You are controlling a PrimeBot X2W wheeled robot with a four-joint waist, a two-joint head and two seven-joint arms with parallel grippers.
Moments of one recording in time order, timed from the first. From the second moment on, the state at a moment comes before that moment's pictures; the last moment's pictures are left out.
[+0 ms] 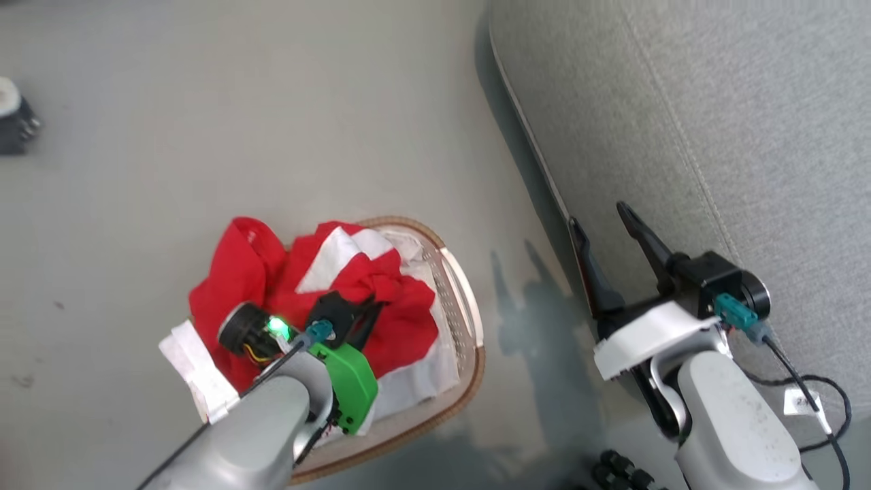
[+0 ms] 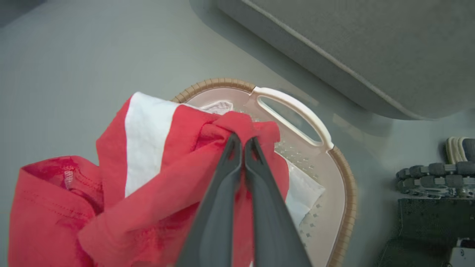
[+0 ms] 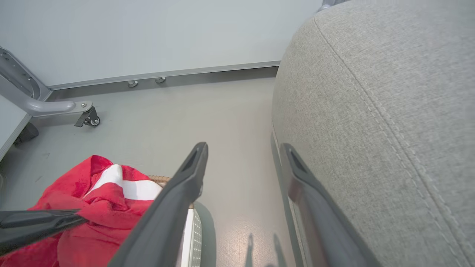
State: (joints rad) left arm -0.67 0.19 -1.03 0.88 -0.56 -0.12 -0.26; right arm -0.36 -0.05 0.19 0.31 0.18 0.13 -0.26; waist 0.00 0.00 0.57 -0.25
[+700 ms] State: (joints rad) left arm -0.28 0.12 -0.54 0.40 -0.34 -0.12 -0.26; right arm -0.13 -0.05 0.17 0.39 0.15 0.13 -0.26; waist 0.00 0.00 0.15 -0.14
